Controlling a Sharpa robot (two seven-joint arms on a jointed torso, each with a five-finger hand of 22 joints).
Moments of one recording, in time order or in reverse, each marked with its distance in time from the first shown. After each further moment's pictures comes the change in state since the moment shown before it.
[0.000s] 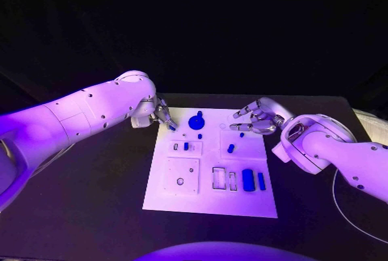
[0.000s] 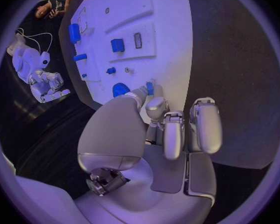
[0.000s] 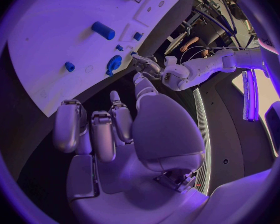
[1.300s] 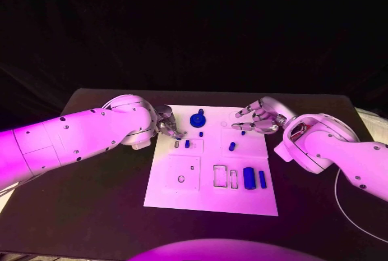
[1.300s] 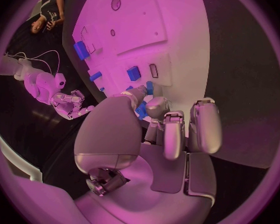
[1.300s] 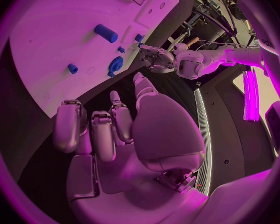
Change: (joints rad) left arm -0.080 -0.211 -0.017 0.418 -0.152 -0.274 0.052; left_hand -0.050 -0.050 0.096 -0.039 -0.007 0.001 0.000 0.027 0.011 0.006 -0.006 -0.012 -0.014 0.000 0.000 0.000 0.001 0.000 0.000 0.000 0.000 0.000; right arm -0.008 -0.007 0.000 -0.001 0.001 0.002 0.001; right_hand 0.000 0.000 -0.003 0.003 0.000 0.003 -0.003 0.000 0.000 0.000 0.000 0.000 0.000 0.000 0.000 0.000 0.000 0.000 0.000 0.000 0.000 0.000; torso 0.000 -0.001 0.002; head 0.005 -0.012
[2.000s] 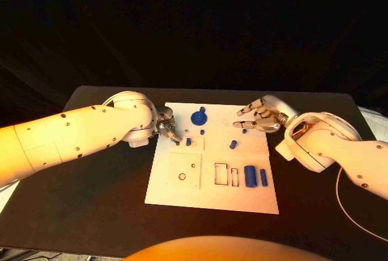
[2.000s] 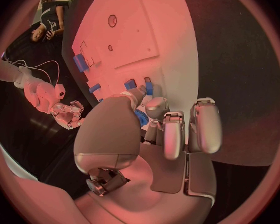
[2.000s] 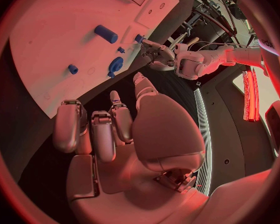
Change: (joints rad) left arm 0.001 -0.002 0.003 0.001 -0.022 0.119 -0.017; left_hand -0.004 -0.004 0.004 -0.004 -0.002 0.003 0.000 0.001 0.000 0.005 0.002 0.004 0.002 0.000 0.000 0.000 0.000 0.000 0.000 0.000 0.000 0.000; right arm -0.001 0.000 0.000 0.000 0.001 0.001 0.000; right_hand 0.000 0.000 0.000 0.000 0.000 0.000 0.000 0.000 0.000 0.000 0.000 0.000 0.000 0.000 0.000 0.000 0.001 0.000 0.000 0.000 0.000 0.000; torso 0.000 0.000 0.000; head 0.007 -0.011
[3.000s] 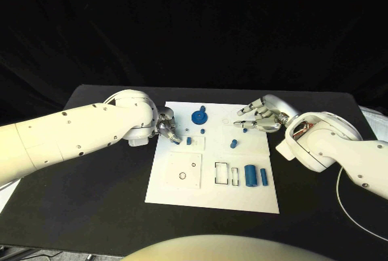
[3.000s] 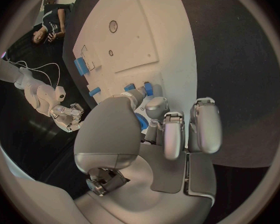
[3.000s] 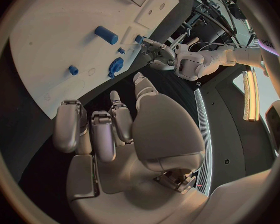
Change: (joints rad) left arm 0.001 0.005 0.002 -0.004 0.008 0.044 -0.011; left_hand 0.000 0.000 0.007 0.005 0.000 0.001 0.000 0.007 0.002 0.003 -0.003 0.000 0.000 0.000 0.000 0.000 0.000 0.000 0.000 0.000 0.000 0.000; right arm -0.002 0.000 0.000 0.000 0.001 0.002 0.000; right_hand 0.000 0.000 -0.003 0.003 0.006 0.000 0.000 0.000 0.000 0.000 0.000 0.000 0.000 0.000 0.000 0.000 0.000 0.000 0.000 0.000 0.000 0.000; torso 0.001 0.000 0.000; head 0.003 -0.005
